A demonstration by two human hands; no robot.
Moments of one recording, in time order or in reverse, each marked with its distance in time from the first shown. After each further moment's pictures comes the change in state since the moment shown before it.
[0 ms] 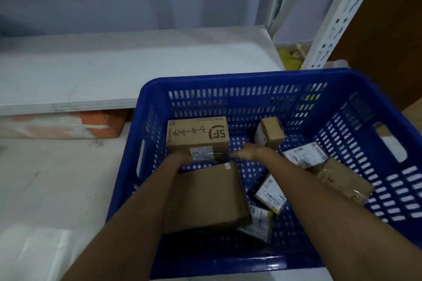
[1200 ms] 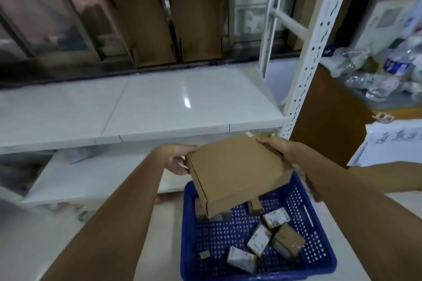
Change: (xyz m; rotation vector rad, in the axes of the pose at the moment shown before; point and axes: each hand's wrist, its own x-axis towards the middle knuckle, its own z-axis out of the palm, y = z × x) left_hand -0.418 0.161 -0.425 -0.652 -0.304 -0.037; right_hand -0.478 -0.158 -0.370 0.786 0.084 -0.036
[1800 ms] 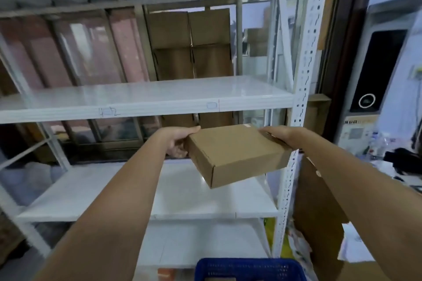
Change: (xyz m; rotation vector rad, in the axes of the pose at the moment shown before) left_hand -0.405 0.221 -0.047 -0.108 0.234 0.343; right_hand -0.316 -0.309 -0.093 -0.297 0.020 -0.304
